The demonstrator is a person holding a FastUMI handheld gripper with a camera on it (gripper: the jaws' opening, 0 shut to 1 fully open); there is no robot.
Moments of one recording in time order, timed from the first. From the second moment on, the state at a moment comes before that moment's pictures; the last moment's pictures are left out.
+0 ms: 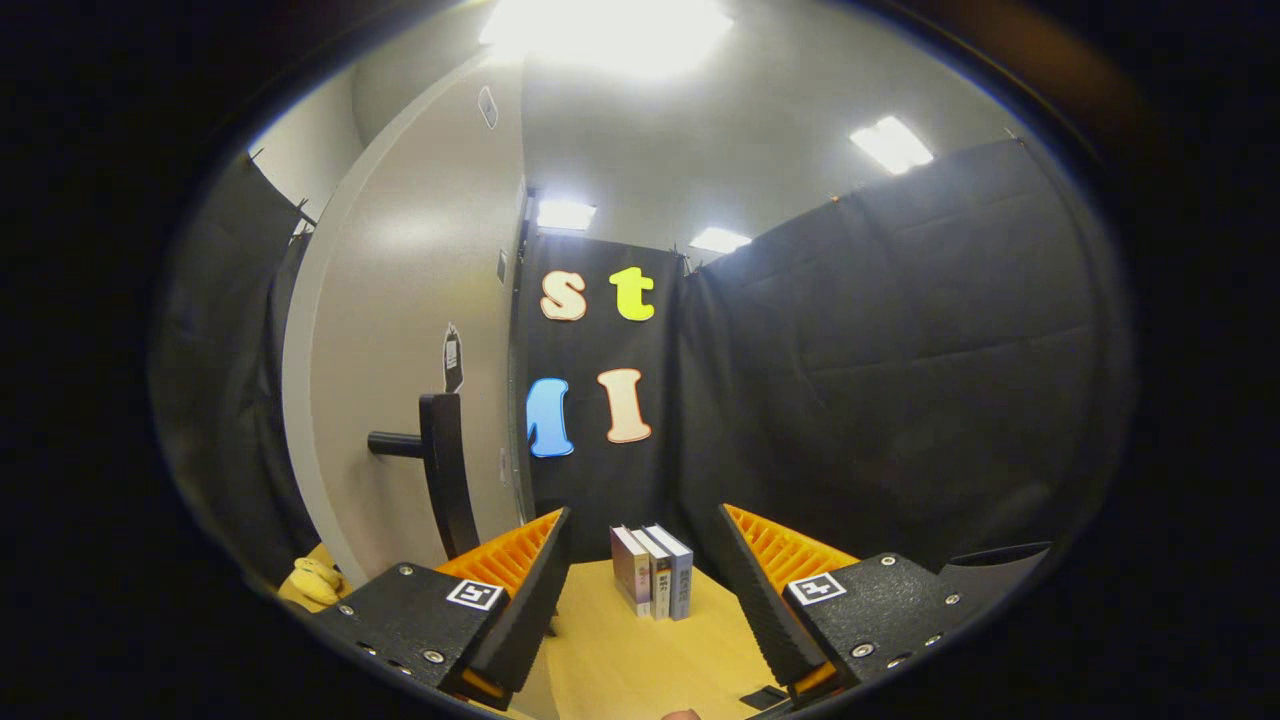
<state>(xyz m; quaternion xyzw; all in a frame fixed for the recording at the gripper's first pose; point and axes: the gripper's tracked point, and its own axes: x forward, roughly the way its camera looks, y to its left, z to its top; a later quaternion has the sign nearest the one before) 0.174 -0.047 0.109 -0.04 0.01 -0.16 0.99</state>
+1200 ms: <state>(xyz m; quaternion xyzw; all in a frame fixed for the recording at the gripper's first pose) 0.239 0.110 0.077 -0.05 0.03 -0.02 1.00</state>
